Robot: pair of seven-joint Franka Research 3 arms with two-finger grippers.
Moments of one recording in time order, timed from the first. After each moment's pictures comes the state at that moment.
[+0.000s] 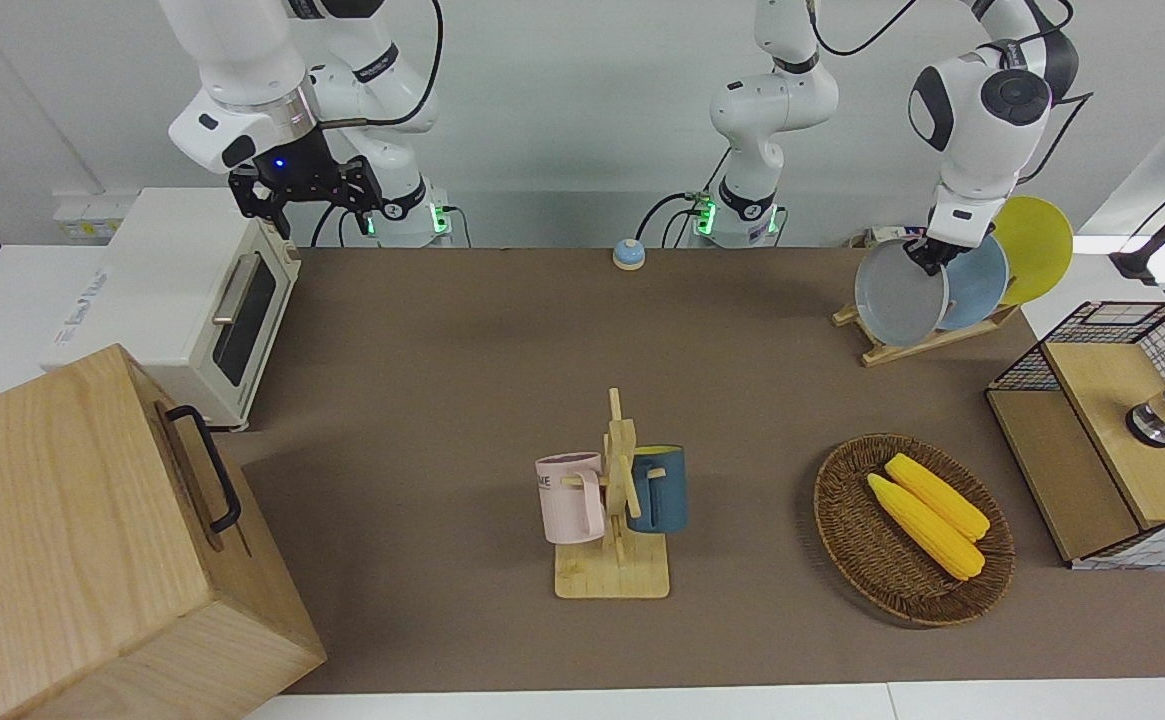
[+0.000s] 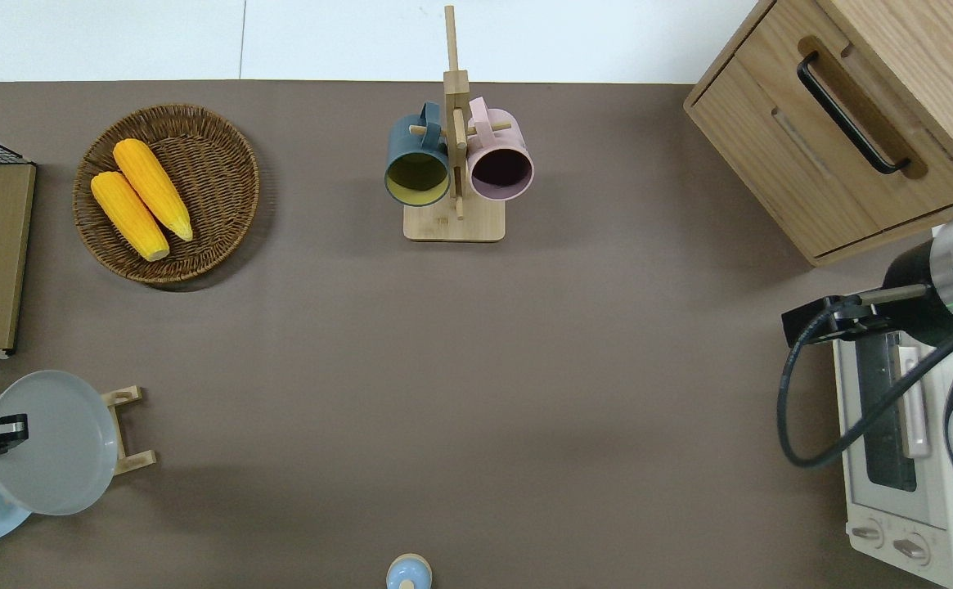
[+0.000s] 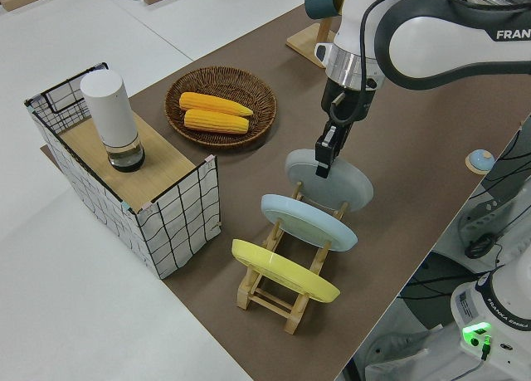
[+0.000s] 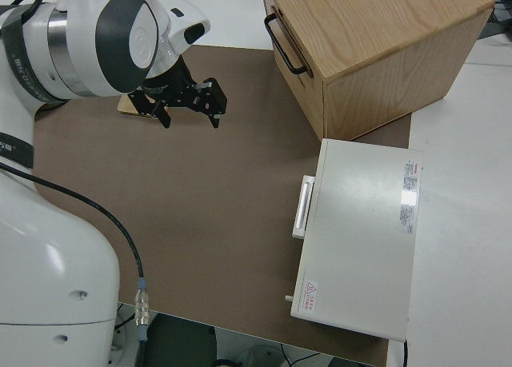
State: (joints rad) left arm 0.18 -0.28 0.02 -2.24 0.32 1.87 -0.10; right arm -0.26 0.02 0.38 -1.48 -0.03 1.38 0.04
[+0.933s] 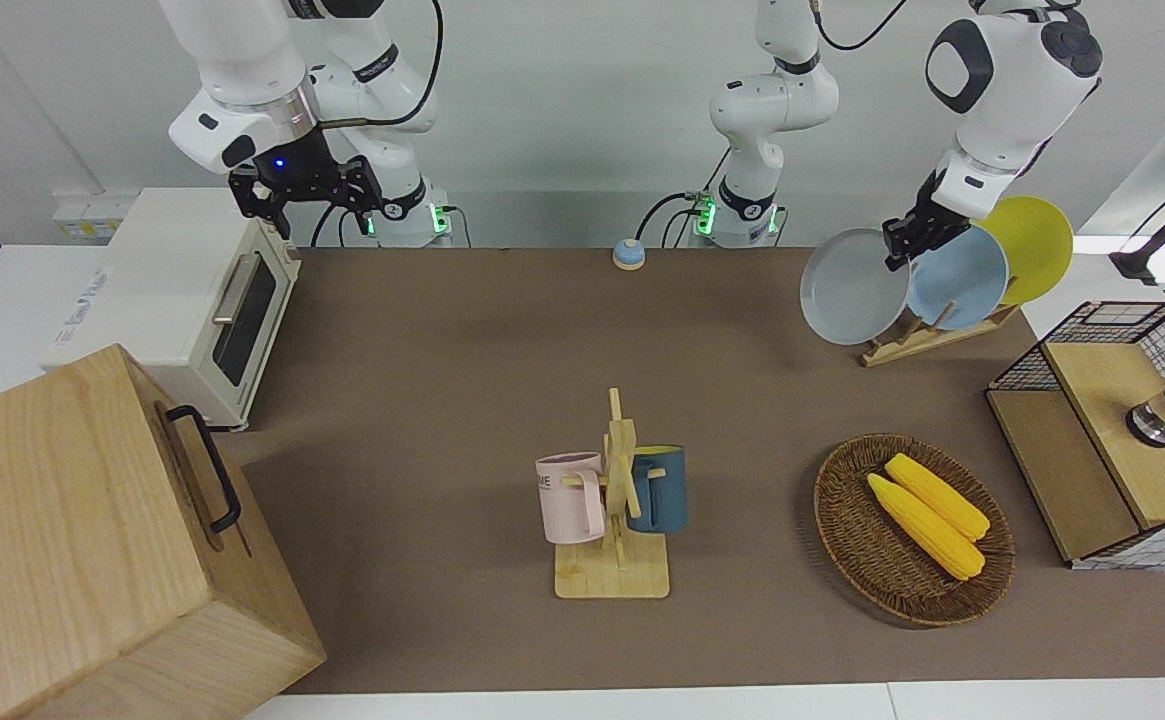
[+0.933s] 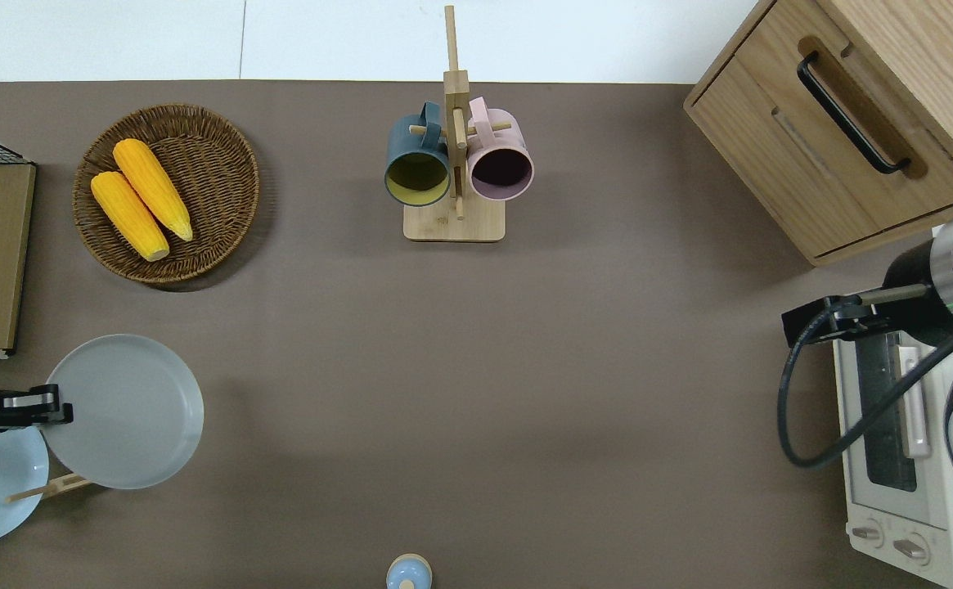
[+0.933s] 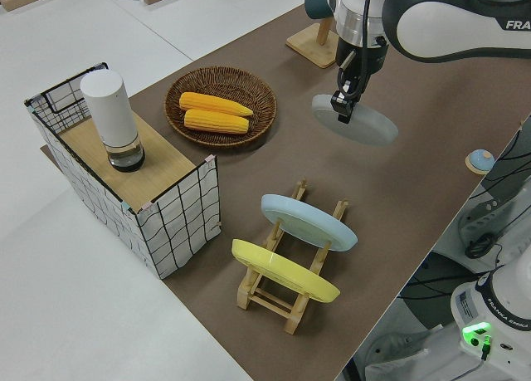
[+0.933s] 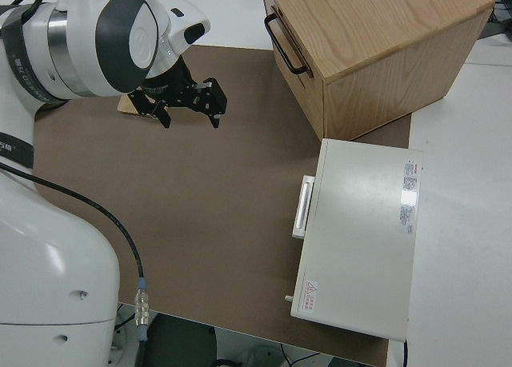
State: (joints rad) left arm 0.15 -0.25 0.01 -2.10 -0.07 1.77 0.01; right arm -0.26 0.02 0.38 -1.48 -0.03 1.38 0.04
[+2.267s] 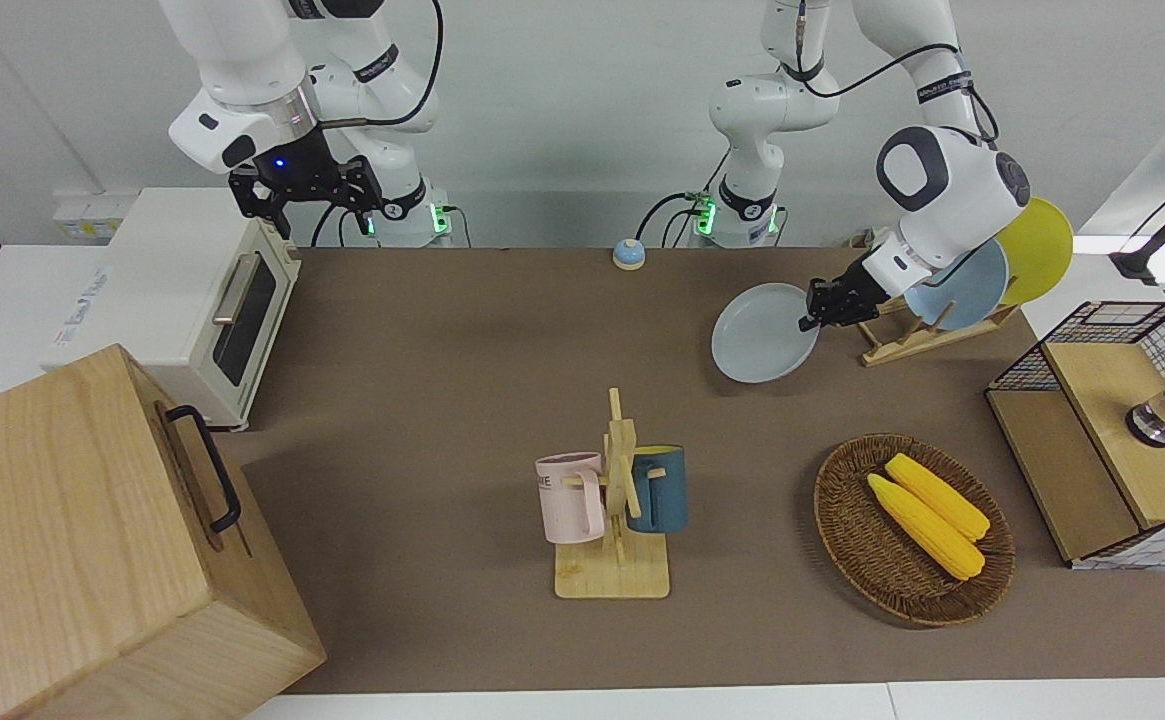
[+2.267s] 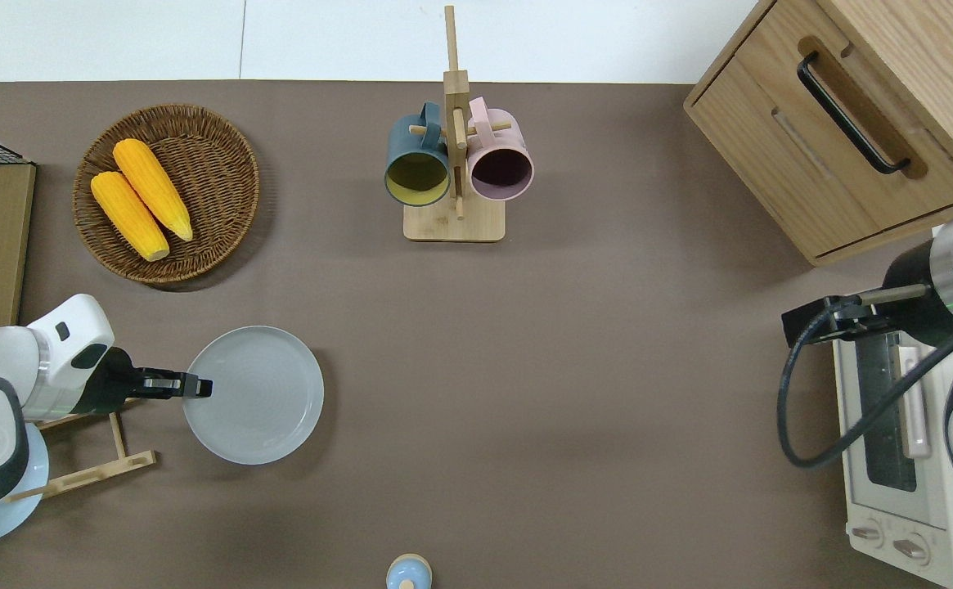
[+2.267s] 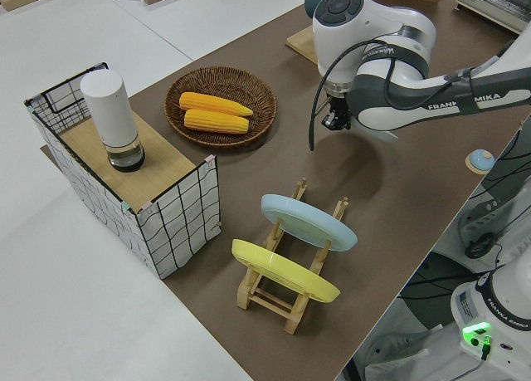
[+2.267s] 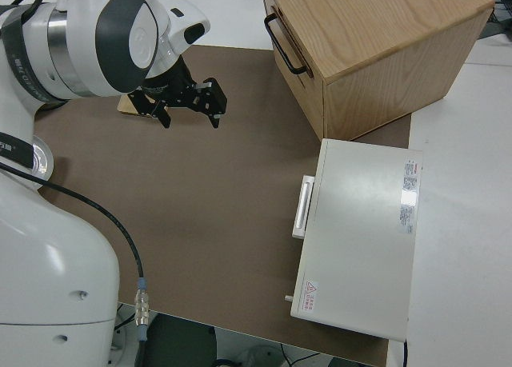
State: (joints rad) left arm 0.10 -0.08 0.01 -2.25 -0.46 2.00 0.42; right arm -0.26 0.02 0.38 -1.48 -0.03 1.38 0.04
